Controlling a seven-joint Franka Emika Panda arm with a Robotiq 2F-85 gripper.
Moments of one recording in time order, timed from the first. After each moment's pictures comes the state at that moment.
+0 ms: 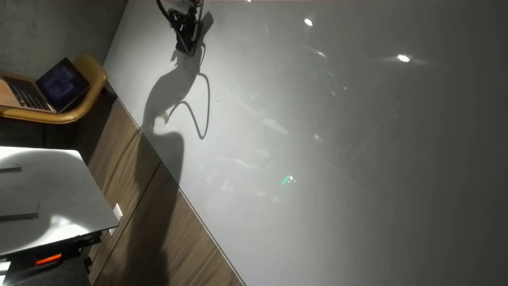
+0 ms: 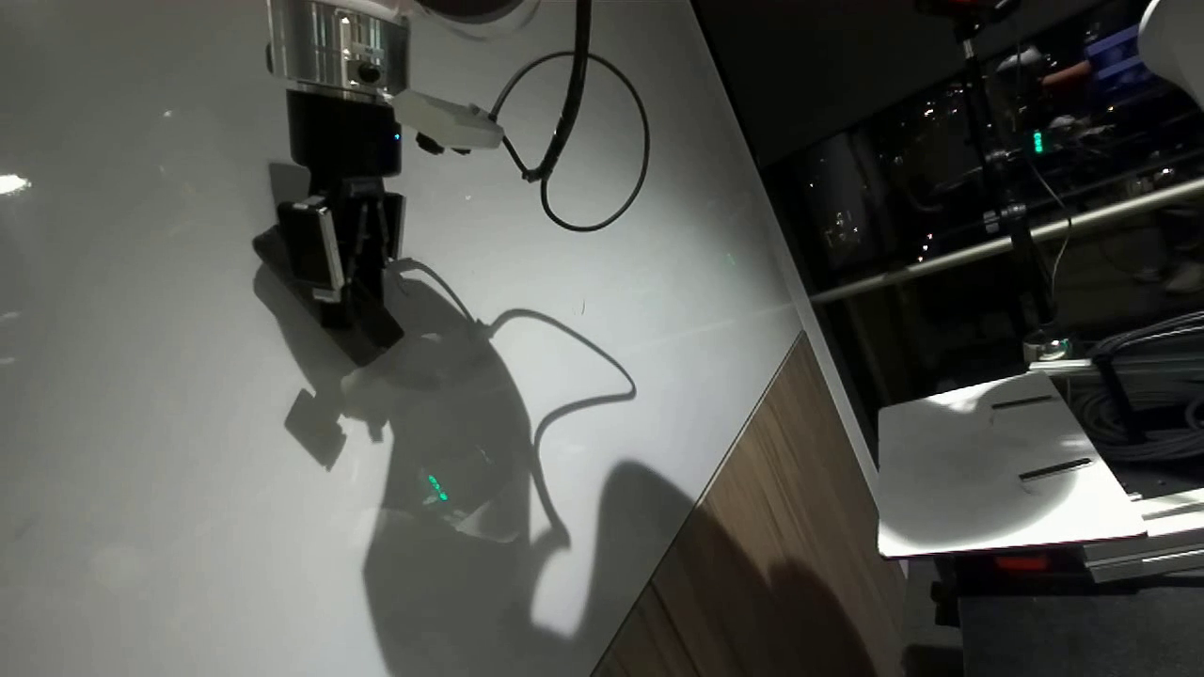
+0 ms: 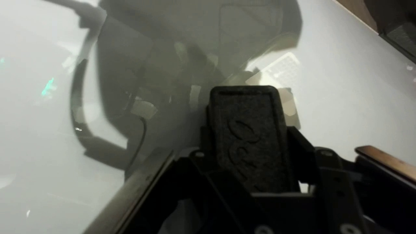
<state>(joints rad) 0.33 0.18 0.23 -1.67 -0.31 2.44 0.18</state>
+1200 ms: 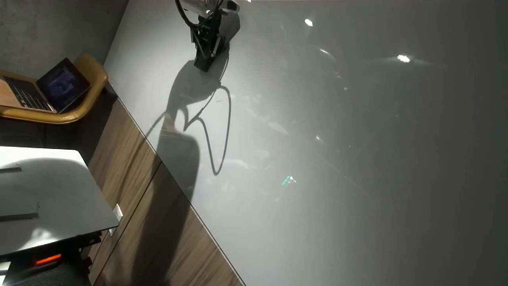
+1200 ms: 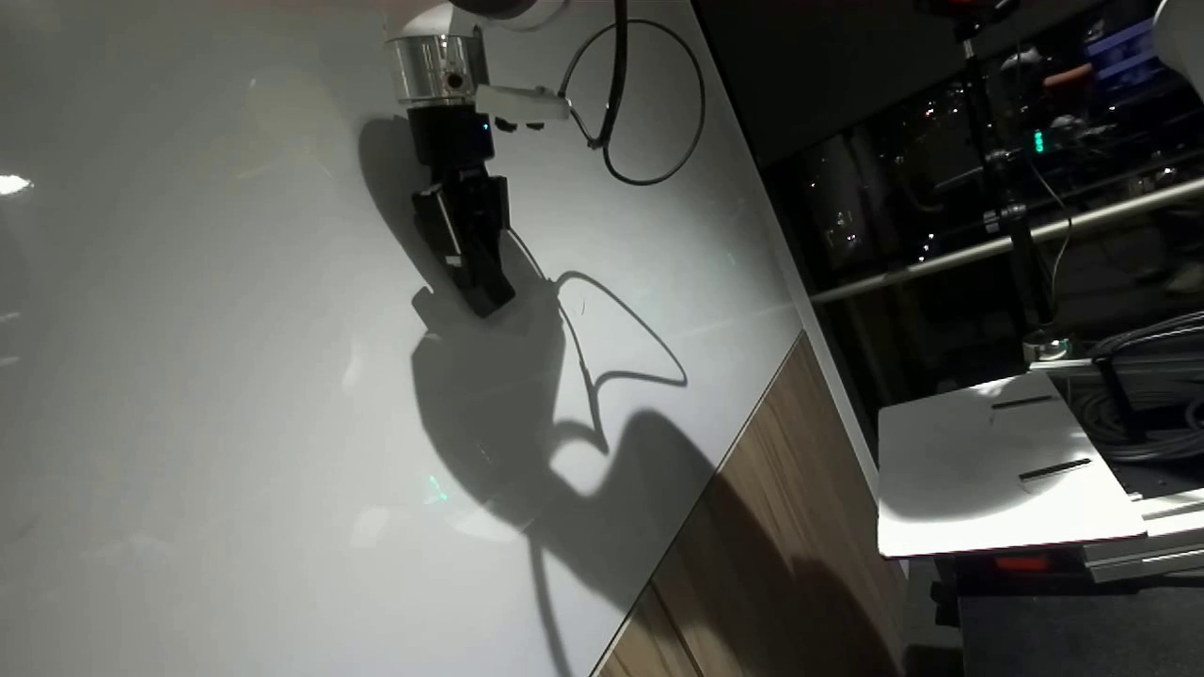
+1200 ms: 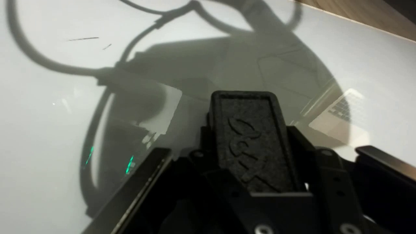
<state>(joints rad) 0.21 0.11 0.16 -1.68 -0.21 2.20 0.18</state>
